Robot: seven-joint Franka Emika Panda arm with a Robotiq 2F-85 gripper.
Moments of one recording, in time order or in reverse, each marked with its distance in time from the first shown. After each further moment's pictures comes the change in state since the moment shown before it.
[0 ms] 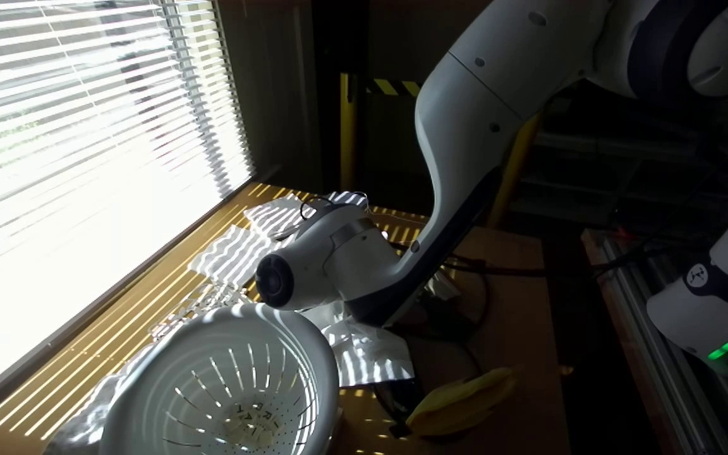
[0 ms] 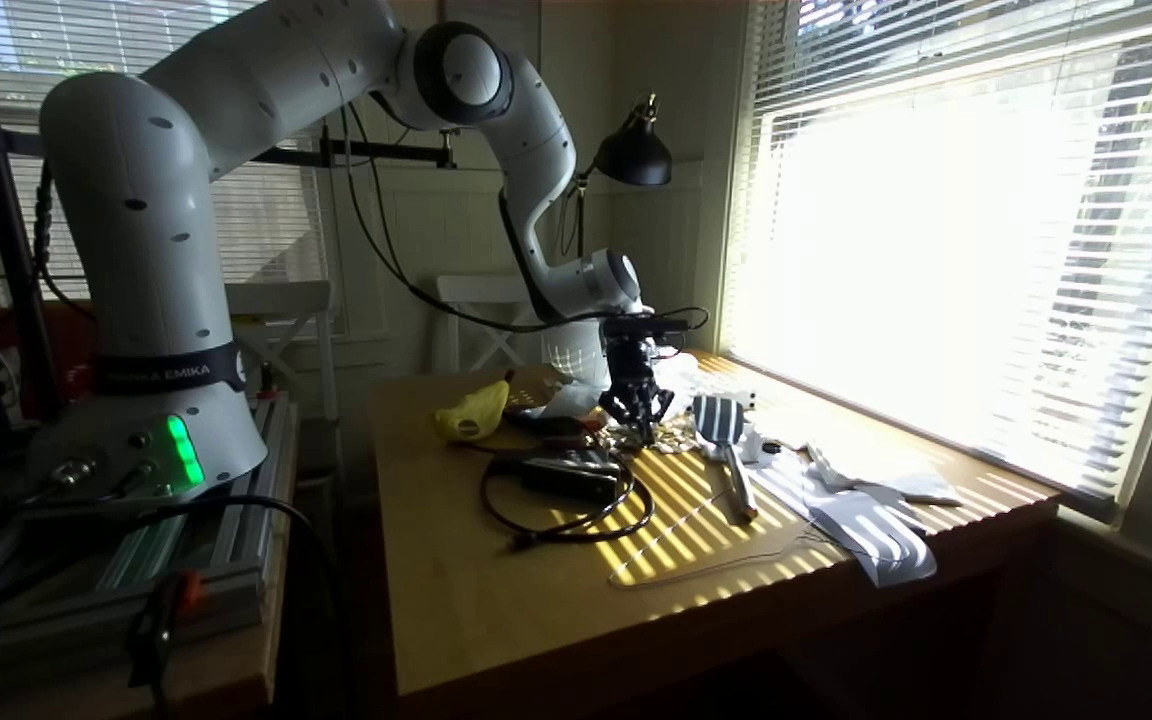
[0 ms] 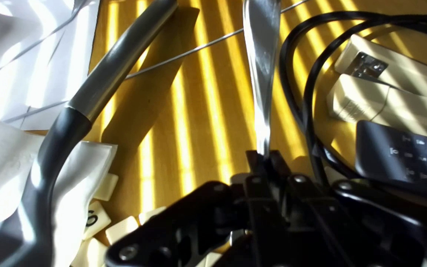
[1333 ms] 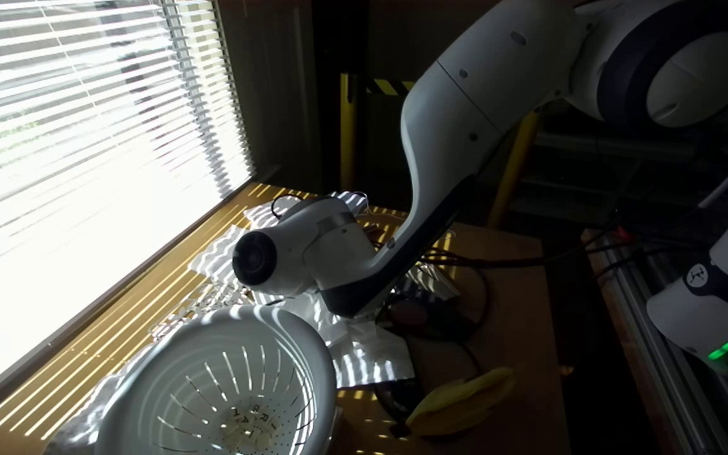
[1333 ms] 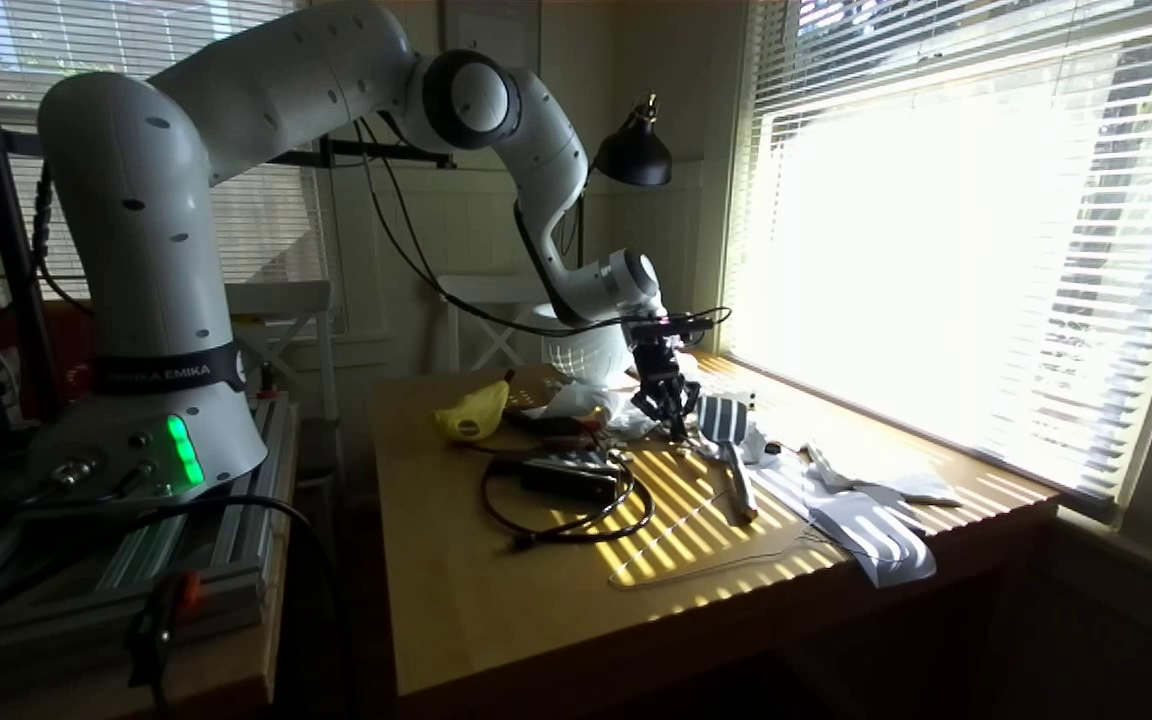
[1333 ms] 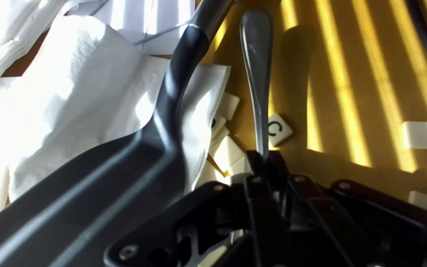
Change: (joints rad) arm -0.018 0.083 -0.006 0.170 0.000 0.192 -0.055
